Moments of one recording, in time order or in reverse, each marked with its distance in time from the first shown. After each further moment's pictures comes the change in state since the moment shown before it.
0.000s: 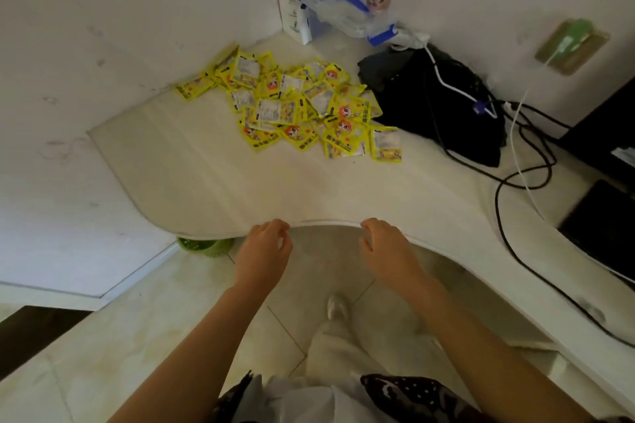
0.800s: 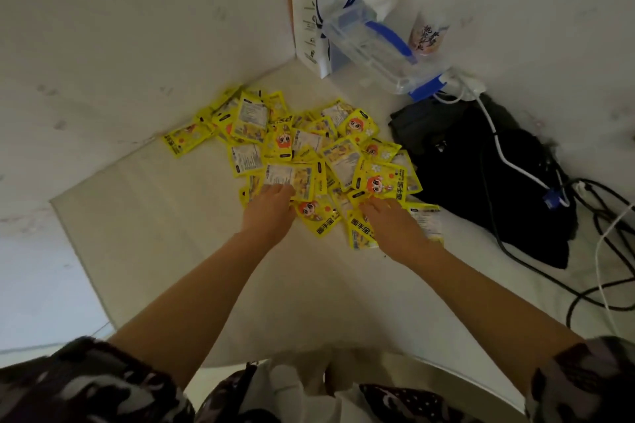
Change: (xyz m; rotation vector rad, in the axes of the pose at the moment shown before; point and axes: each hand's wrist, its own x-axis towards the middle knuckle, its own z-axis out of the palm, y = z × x) left_hand 0.318 -0.007 -0.011 0.251 -0.215 0.093; right_hand 0.292 -0.027 -0.048 -0.487 -0.140 -0.226
